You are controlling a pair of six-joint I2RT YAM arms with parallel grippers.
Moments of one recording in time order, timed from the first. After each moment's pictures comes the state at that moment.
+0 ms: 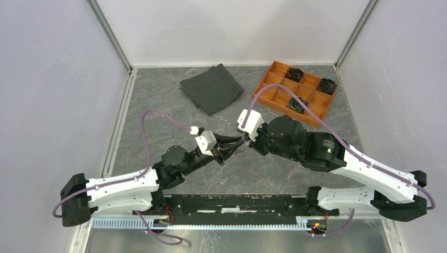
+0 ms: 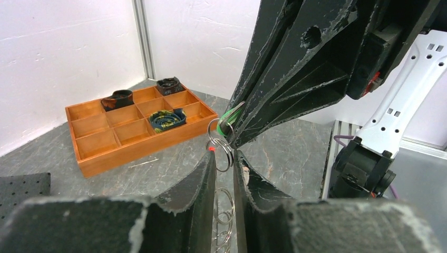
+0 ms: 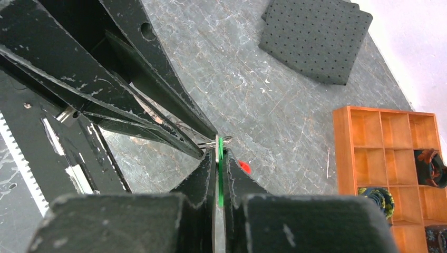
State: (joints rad) left arm -1.15 0.91 0.50 0.68 -0.05 -0.02; right arm 1.18 1.06 1.33 -0.76 0.24 -0.15
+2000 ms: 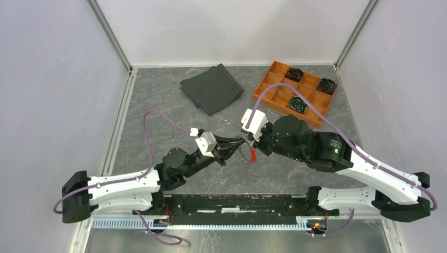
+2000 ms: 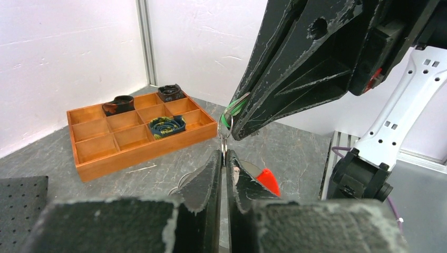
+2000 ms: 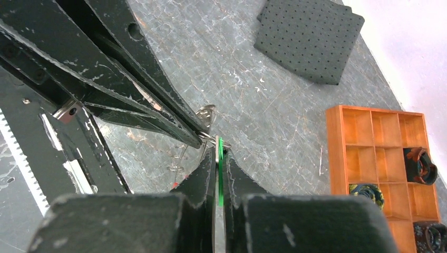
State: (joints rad) left arm -1.20 0.93 0.50 0.73 -0.12 -0.02; right arm 1.18 1.05 1.36 -0.80 0.25 -0.17
